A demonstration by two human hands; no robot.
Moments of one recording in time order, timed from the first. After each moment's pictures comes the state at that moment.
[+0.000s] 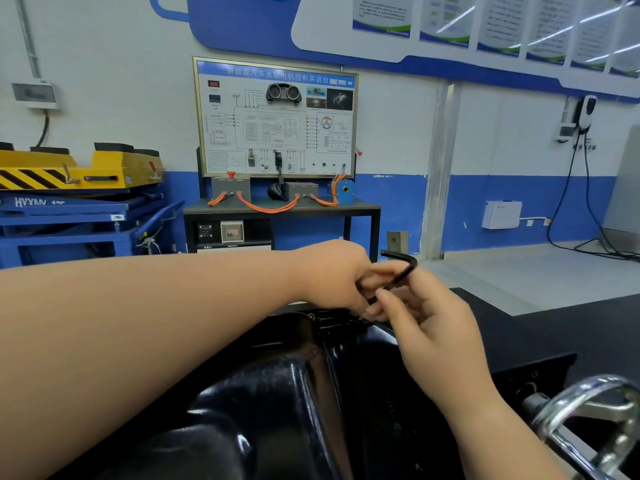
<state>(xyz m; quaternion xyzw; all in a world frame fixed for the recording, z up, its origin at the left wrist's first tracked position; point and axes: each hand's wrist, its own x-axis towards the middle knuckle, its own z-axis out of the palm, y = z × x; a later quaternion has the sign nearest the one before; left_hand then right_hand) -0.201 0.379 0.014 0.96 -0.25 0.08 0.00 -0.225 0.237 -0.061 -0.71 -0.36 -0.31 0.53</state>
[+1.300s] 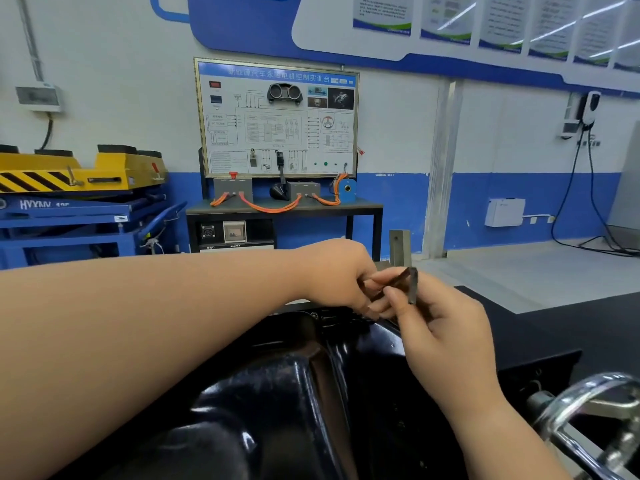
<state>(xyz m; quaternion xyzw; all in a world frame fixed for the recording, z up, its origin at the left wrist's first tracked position) -0.204 0.379 0.016 0.97 -0.25 0.07 0.03 -0.230 0.235 -0.059 -0.69 -0.36 -0.37 0.50</state>
